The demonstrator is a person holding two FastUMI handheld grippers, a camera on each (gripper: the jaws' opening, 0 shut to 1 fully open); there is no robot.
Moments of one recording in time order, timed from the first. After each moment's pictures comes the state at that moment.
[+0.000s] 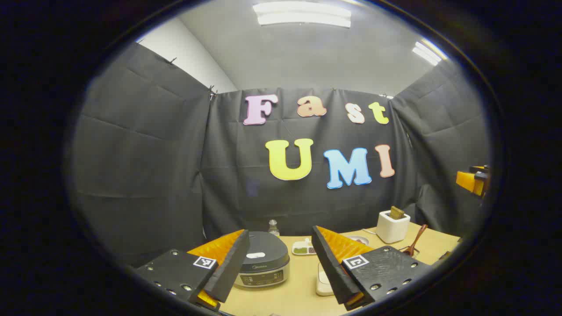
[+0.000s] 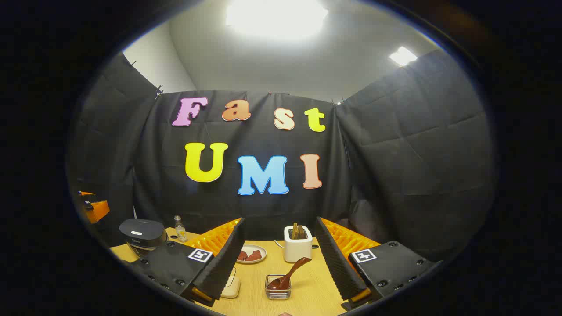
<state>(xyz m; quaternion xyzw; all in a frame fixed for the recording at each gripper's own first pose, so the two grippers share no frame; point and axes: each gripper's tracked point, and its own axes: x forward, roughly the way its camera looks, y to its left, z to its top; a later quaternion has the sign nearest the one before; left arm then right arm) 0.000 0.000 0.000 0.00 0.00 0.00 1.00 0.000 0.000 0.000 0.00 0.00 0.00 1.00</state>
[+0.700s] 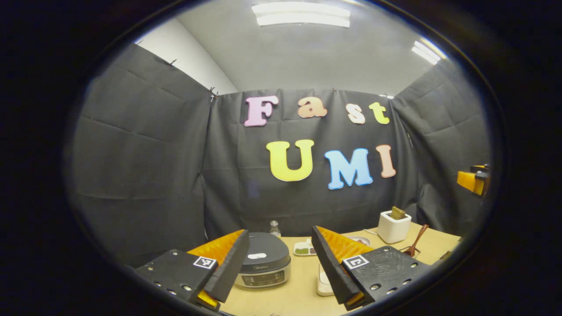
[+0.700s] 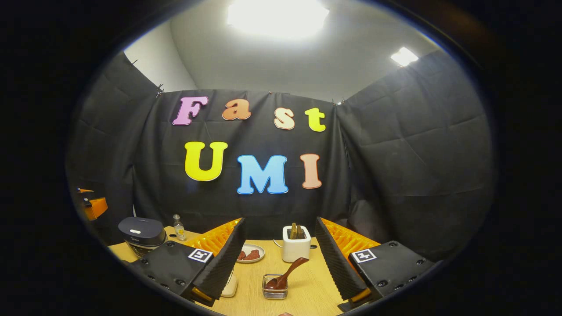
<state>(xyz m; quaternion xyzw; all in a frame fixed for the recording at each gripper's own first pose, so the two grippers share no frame) 0.000 0.002 0.003 0.00 0.00 0.01 1.00 0.001 -0.007 0.002 -0.01 0.00 0.00 1.00</state>
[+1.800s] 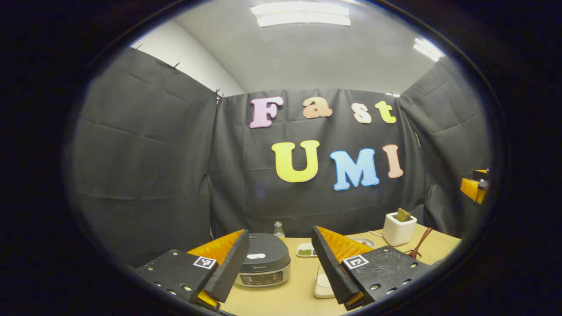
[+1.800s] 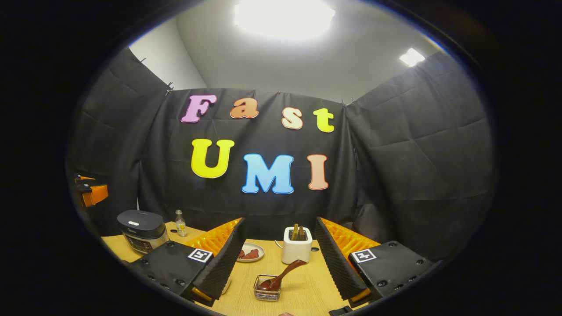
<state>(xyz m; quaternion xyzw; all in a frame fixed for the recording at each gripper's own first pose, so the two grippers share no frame) 0.001 0.010 0.011 0.00 0.00 0.04 1.00 0.015 -0.017 -0.012 -0.02 0.00 0.05 1.00</state>
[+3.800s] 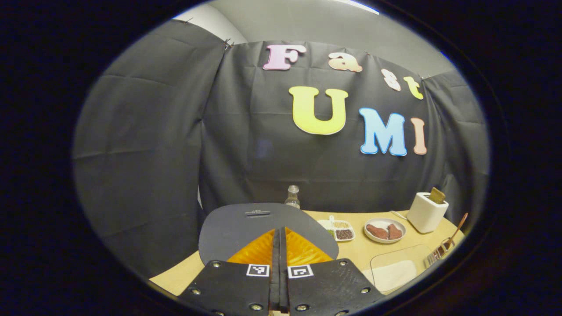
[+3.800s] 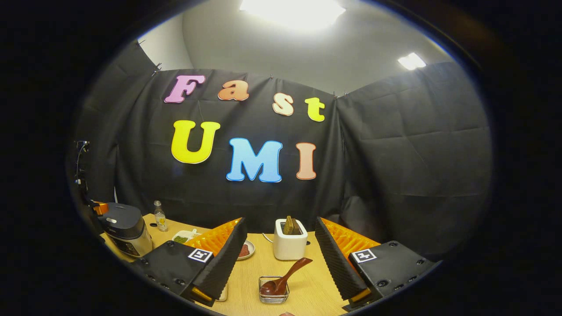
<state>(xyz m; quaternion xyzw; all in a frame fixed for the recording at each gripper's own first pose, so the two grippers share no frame) 0.200 0.102 -0.182 -0.05 0.14 0.02 0.99 0.064 0.019 -0.034 -0.05 0.04 -0.04 1.00</state>
